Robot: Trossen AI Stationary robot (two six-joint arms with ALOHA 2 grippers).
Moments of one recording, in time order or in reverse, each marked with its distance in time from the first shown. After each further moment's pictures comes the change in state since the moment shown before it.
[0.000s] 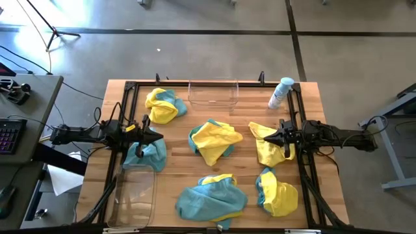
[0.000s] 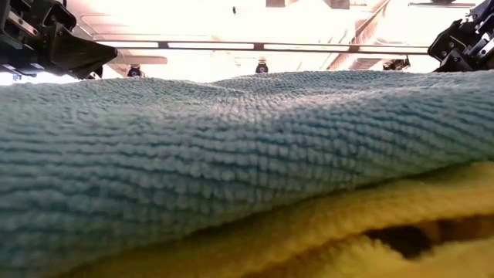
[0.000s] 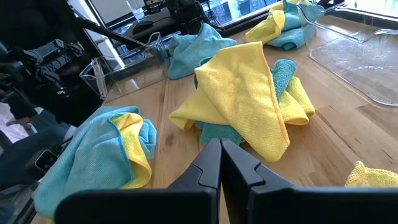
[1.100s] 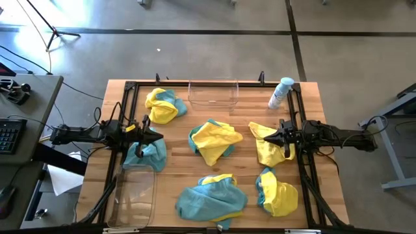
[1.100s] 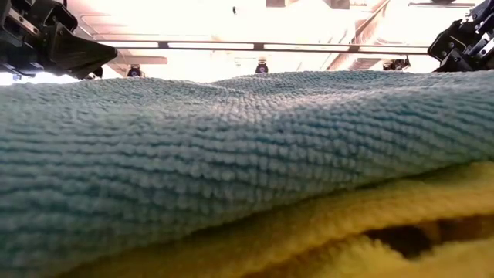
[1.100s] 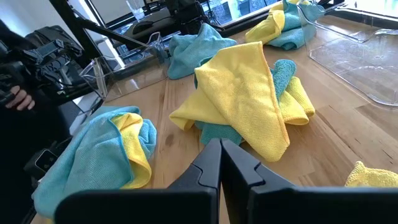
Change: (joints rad) left arm 0.000 0.000 0.000 0.000 0.000 -0.044; right arm 0.000 0.000 0.000 0.000 0.000 0.000
